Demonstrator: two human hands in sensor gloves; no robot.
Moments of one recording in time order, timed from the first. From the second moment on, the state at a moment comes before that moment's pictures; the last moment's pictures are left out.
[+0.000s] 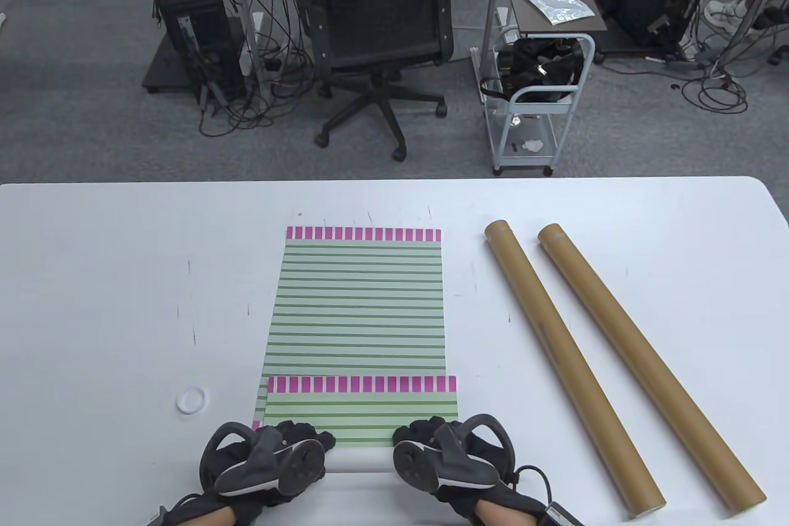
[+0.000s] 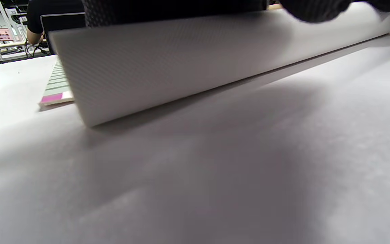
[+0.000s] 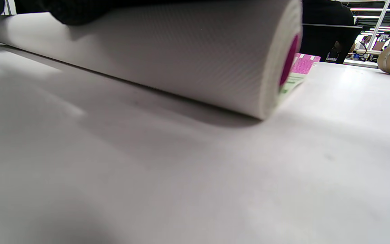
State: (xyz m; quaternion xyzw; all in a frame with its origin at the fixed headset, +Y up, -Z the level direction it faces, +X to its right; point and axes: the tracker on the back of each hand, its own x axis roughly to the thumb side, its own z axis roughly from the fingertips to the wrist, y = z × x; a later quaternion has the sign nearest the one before) left_hand -0.184 -0.758 -0.239 -0.09 -0.25 -0.08 0.96; right_hand 0.039 -0.756 -0.246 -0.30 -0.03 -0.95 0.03
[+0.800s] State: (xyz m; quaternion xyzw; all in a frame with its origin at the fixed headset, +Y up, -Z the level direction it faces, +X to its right) left_hand -0.178 -0.756 -0.234 -0.07 -0.23 -0.12 0.96; right_hand 0.045 -0.750 -0.248 -0.30 -0.08 -0.95 0.05
